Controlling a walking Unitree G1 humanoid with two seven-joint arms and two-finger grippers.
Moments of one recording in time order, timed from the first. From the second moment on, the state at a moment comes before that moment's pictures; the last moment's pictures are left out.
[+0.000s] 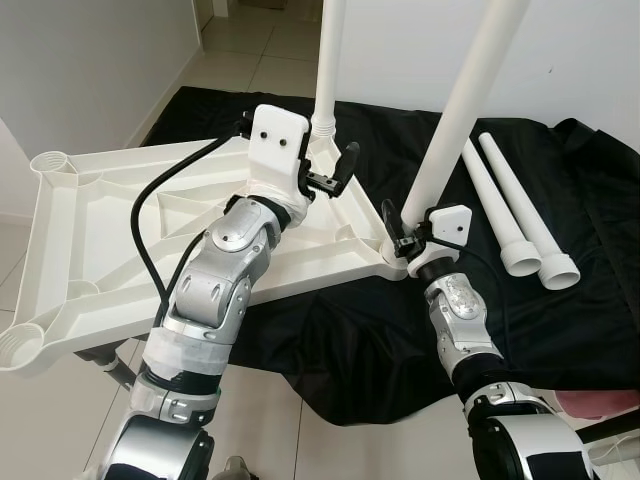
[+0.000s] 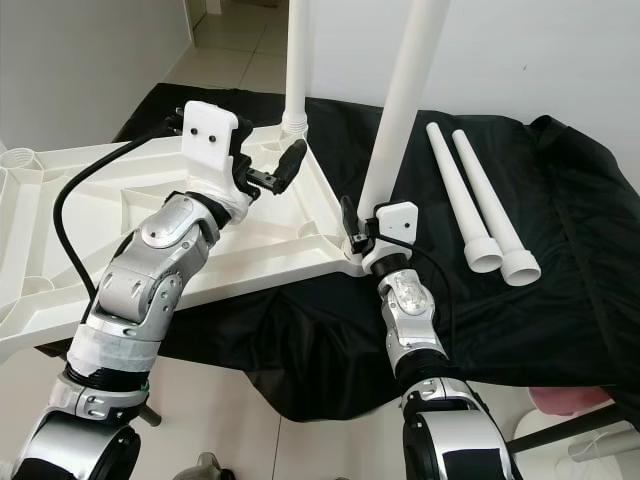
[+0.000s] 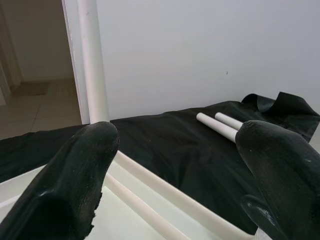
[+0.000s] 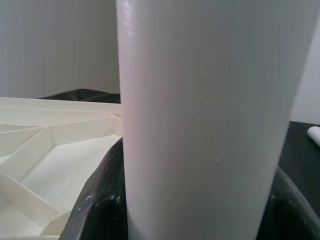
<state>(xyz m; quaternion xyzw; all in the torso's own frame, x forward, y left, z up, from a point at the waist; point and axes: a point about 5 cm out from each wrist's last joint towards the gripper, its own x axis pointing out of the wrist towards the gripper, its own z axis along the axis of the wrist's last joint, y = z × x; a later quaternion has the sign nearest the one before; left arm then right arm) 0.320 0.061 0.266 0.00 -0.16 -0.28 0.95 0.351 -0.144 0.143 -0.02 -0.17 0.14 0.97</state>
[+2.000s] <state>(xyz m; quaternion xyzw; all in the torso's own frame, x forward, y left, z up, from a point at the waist) 0.319 0.063 0.263 0.01 -0.15 -0.28 0.95 0.372 -0.169 0.151 0.04 -0.09 0.11 0.99</state>
